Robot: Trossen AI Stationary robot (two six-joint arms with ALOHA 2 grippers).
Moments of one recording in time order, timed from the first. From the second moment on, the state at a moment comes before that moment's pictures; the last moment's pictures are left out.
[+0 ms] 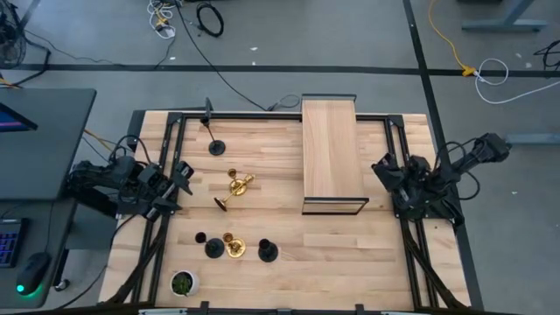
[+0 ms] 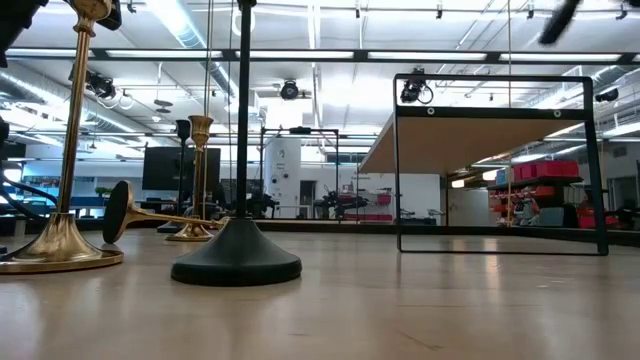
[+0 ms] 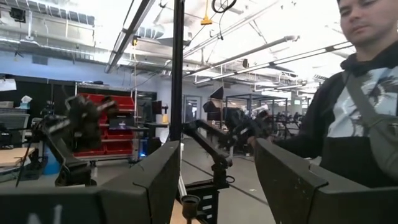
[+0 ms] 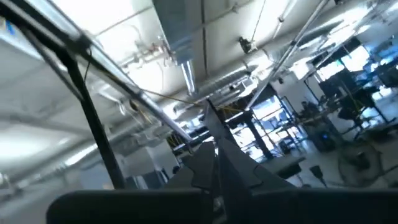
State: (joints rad) left arm -0.19 0.03 0.16 0.30 0.26 -0.16; right arm 0.54 0.58 0.23 1.03 0.62 0.10
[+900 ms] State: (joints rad) left arm -0.19 0.03 0.16 0.30 0.11 -0.22; right arm 0.60 1.25 0.80 0.66 0.62 0.38
